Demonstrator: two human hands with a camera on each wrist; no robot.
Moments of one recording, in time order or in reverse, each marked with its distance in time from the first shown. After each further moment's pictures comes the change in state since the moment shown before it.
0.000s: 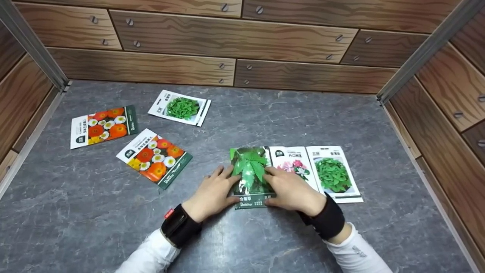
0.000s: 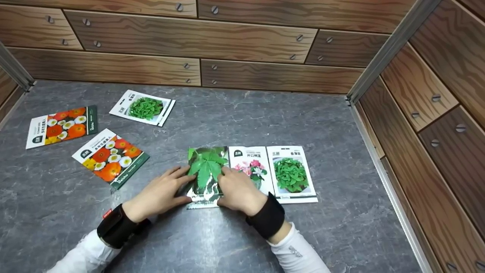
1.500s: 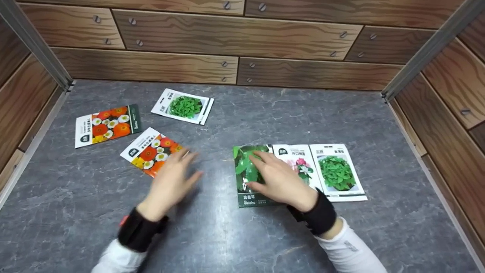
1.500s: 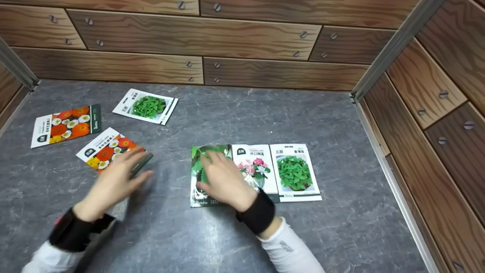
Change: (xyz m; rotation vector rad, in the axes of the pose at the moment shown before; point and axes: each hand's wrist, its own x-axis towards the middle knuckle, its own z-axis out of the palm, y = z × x) left_hand -0.042 -0.058 -0.046 -0.020 0.390 -0.134; right_hand 0.016 -0.032 -0.010 0.085 0.219 -0.042
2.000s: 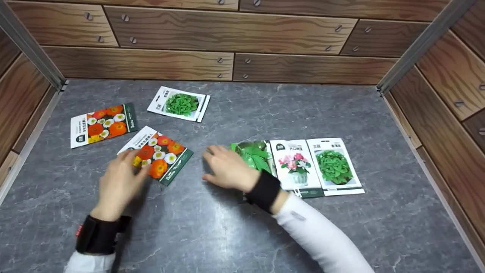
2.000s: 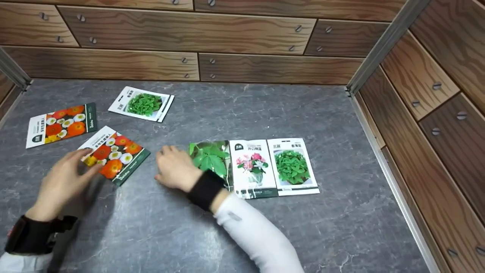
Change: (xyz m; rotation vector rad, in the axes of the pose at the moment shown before) left_hand -0.024 -0.073 -0.050 0.031 0.002 -0.321; right_hand 0.085 -0.067 0.033 -0.142 -0.170 -0.058
